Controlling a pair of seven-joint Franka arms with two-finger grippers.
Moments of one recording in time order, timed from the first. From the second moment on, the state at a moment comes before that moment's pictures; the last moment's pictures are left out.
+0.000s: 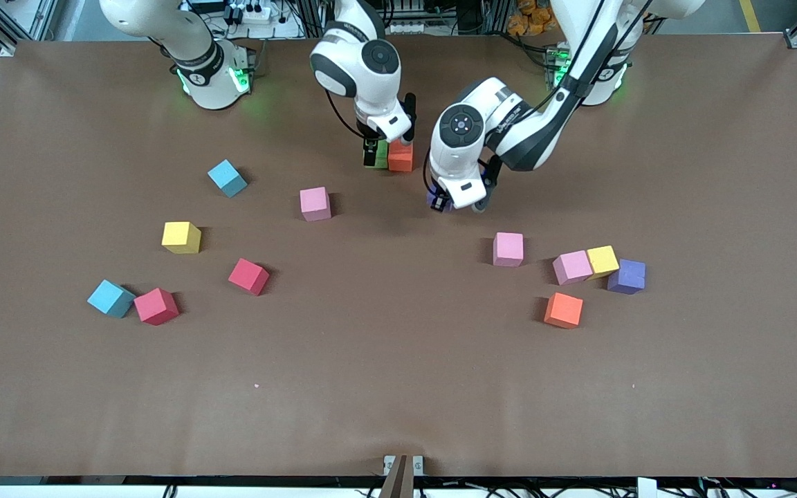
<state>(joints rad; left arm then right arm) -0.53 0.38 -0.30 -2.04 -0.02 2.28 -2.05 1.05 0.26 0.00 -2.21 0.00 2.31 -0.44</state>
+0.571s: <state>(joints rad) -0.44 0.36 -0.41 -2.13 -0.02 2.38 -2.27 0.78 0.14 -0.01 -2.22 0.03 2.15 -0.05</state>
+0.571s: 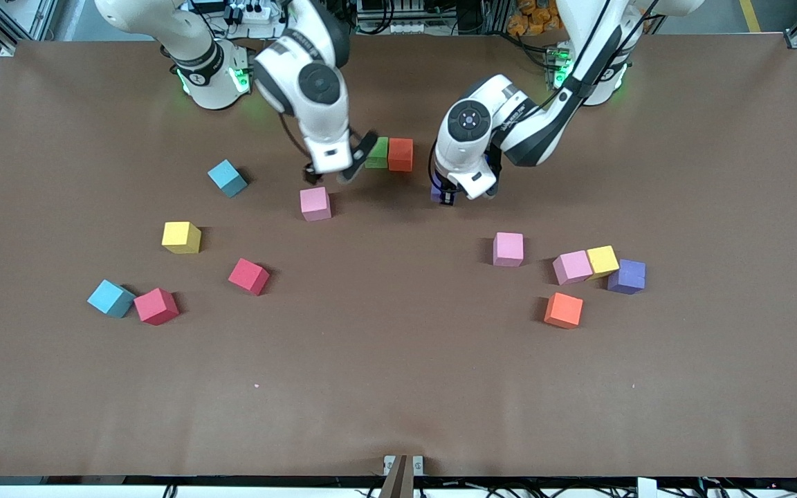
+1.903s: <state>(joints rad) -0.46 0.34 -0.52 -2.30 0.00 2.60 -2.50 0.65 0.37 -0.01 -2.26 0.13 2.48 0.52</state>
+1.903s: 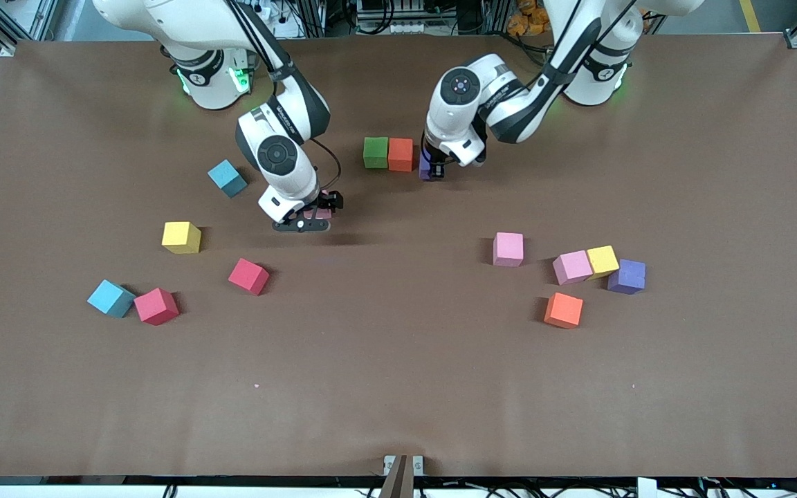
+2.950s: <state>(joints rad) -0.50 0.38 -0.51 -2.30 0.07 2.60 -2.54 0.67 0.31 0.00 -2.26 0.16 2.43 0.52</state>
